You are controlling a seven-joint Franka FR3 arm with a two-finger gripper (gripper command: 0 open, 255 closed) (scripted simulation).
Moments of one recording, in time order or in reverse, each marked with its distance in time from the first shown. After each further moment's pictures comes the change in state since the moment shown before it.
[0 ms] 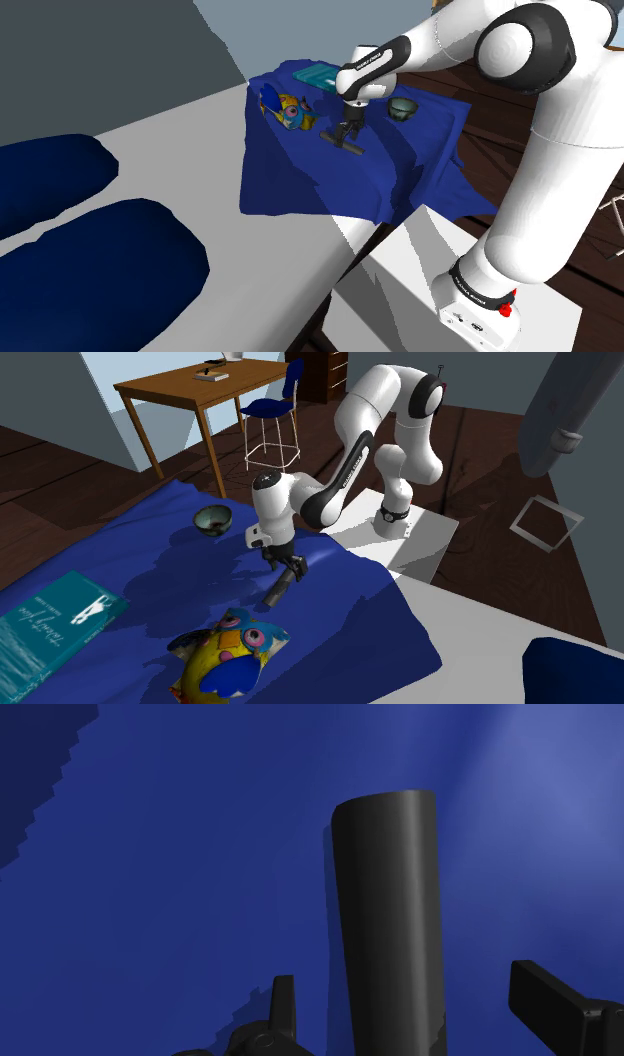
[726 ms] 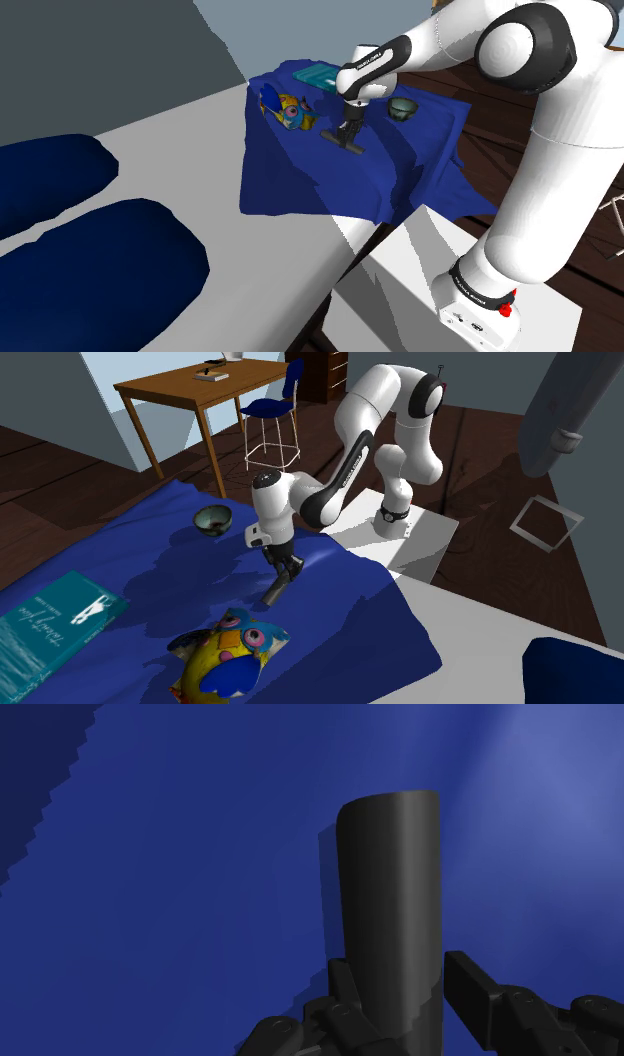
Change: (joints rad) arm -0.002 -0.002 -0.002 -0.001 0.000 0.004 -0.002
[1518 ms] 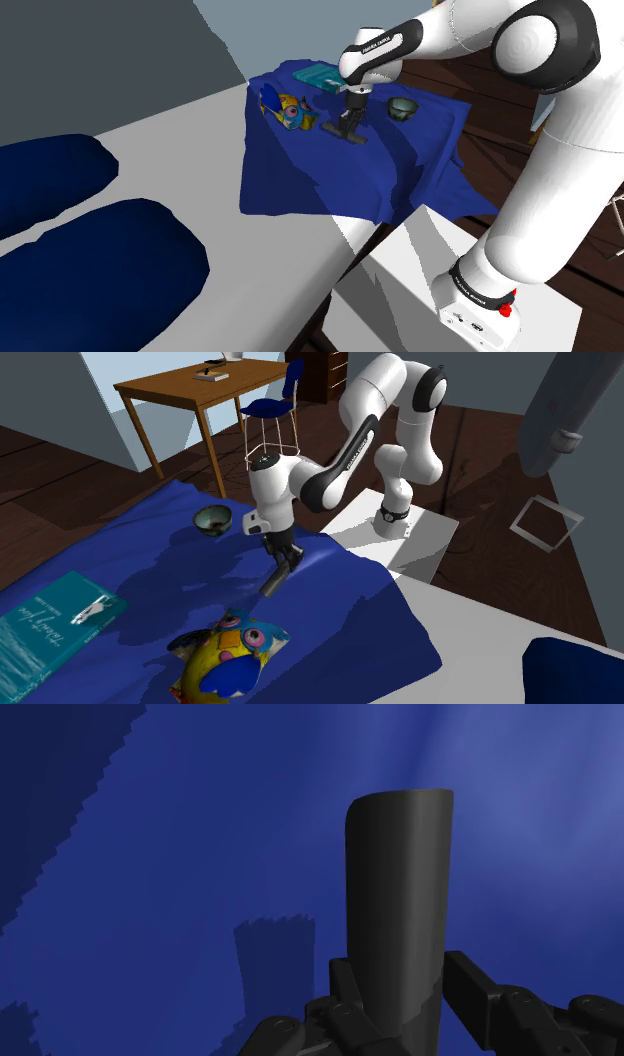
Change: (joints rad) arm 0.006 -0.066 -0.006 0.037 -0.026 -0.105 0.024
